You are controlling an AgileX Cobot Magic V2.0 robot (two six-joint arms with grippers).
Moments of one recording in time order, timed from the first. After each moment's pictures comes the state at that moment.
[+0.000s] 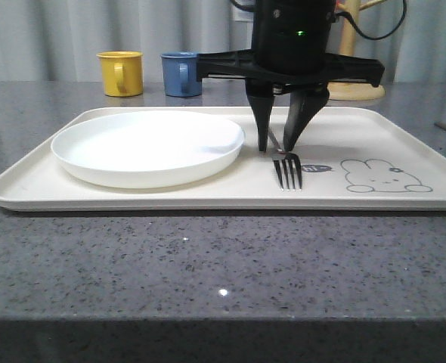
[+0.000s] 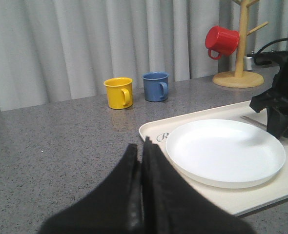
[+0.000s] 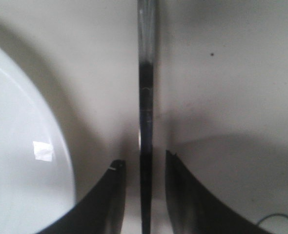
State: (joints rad) left arm -0.30 0.04 -0.35 -0.04 0.40 0.15; right arm 0.57 1.89 -1.60 -0.13 1.04 0.70
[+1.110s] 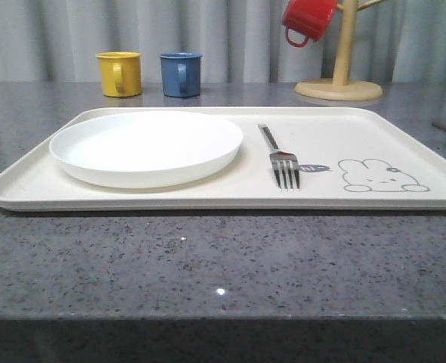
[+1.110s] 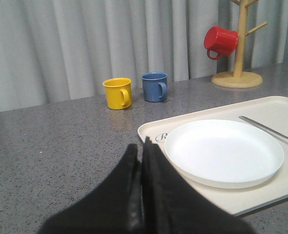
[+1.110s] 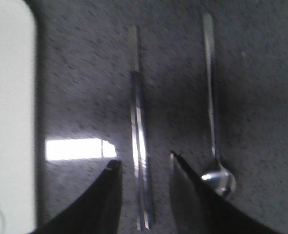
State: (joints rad) left arm -0.30 0.04 -0.35 -0.04 0.40 0.15; right arm -0.03 1.64 -1.53 -0.06 1.24 0.08
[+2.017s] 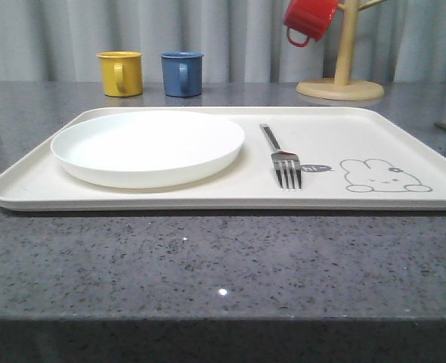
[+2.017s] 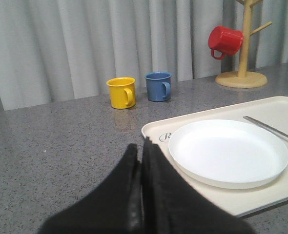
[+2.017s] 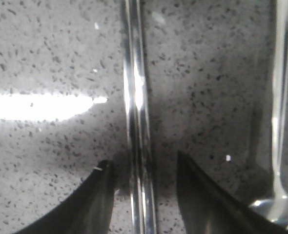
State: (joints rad) left arm -0.29 0.04 -0.35 -0.04 0.40 0.15; right arm -0.05 1.71 -1.33 -0.01 1.09 0.01
